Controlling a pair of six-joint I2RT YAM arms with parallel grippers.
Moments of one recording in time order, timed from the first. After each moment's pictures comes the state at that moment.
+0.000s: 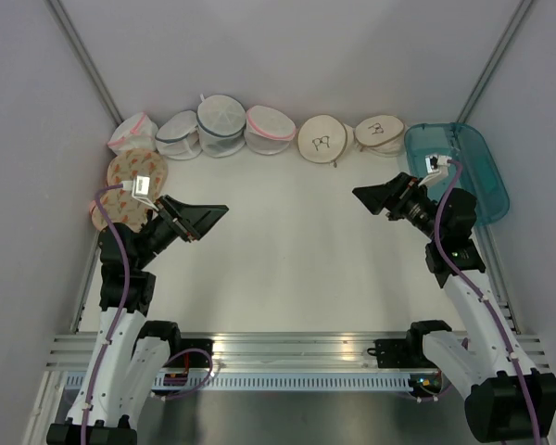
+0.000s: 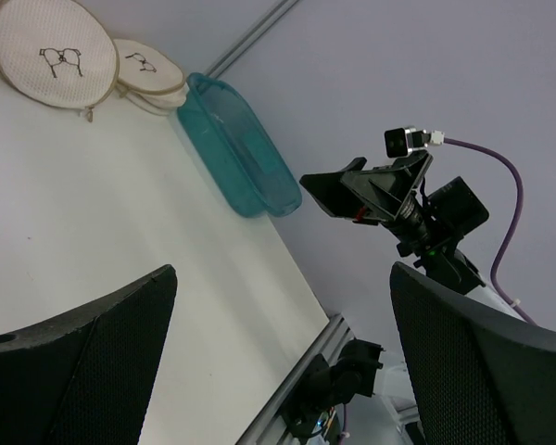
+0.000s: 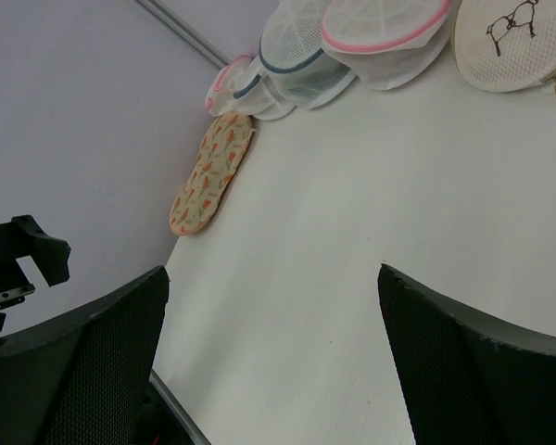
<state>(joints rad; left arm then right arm) -0.06 0.61 0.60 0.17 0.69 -0.97 0.07 0.88 0.68 0.12 -0.57 0.72</state>
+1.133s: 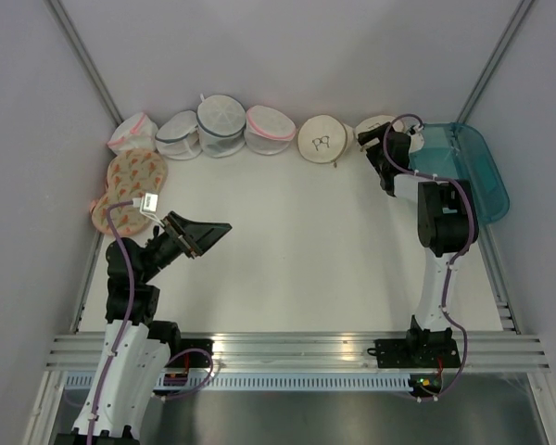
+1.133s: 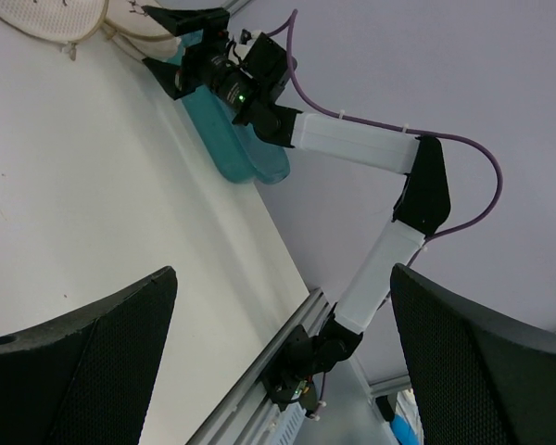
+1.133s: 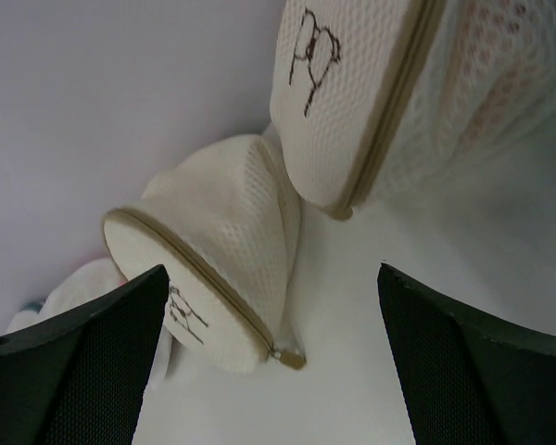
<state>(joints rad) -0.06 0.50 0.46 0.17 0.74 -1.04 0.07 2.13 1.31 0.47 0.06 0.99</state>
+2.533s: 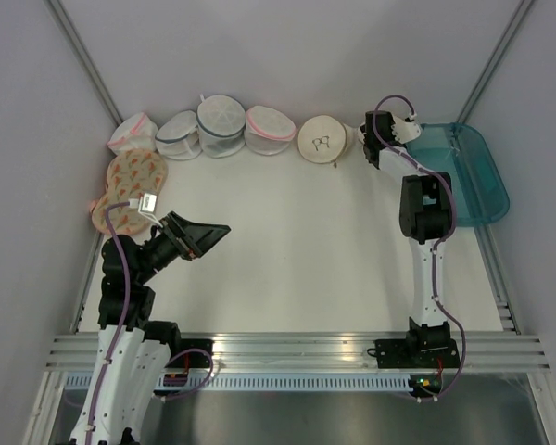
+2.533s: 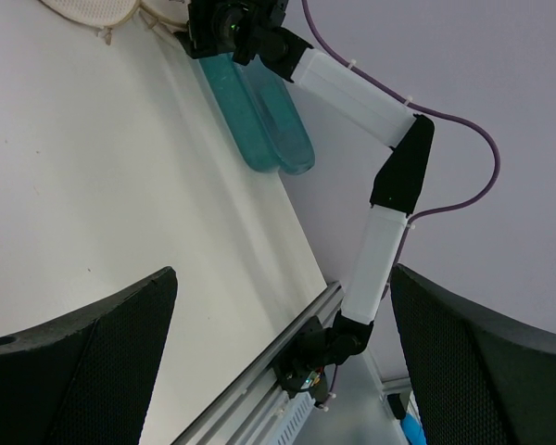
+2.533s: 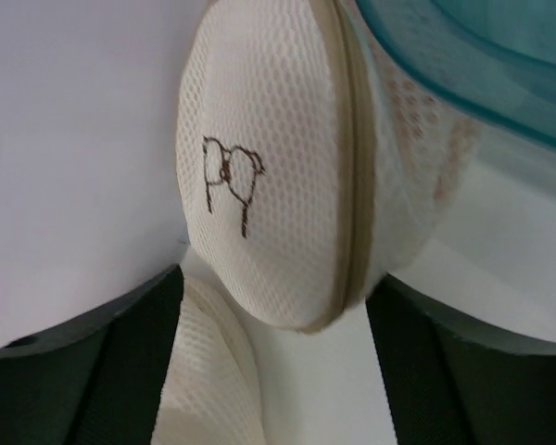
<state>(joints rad) -0.06 0.47 0.55 -0.06 0.71 -0.95 0.13 2.39 1.89 -0.10 0.56 1.11</state>
